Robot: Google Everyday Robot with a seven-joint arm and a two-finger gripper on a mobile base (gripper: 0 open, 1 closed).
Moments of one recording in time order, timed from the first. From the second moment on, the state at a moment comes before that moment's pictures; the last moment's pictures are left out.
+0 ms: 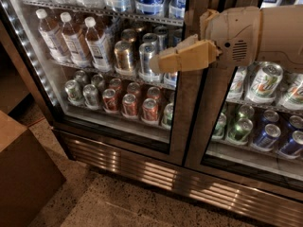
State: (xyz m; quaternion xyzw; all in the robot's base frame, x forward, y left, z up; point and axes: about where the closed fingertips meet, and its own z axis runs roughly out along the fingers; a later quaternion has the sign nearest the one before) arm 0.483 -0.028 1.033 -0.48 0.61 0.36 0.52
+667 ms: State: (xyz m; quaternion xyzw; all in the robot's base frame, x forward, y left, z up) arm 0.483 -0.028 1.033 -0.48 0.61 0.36 0.52
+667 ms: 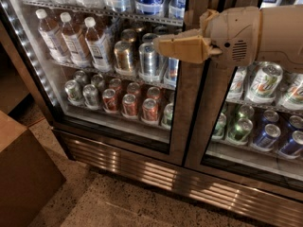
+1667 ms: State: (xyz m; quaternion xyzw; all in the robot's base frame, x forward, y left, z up) arm 0.483 -0.028 1.033 -0.48 0.61 0.36 0.52
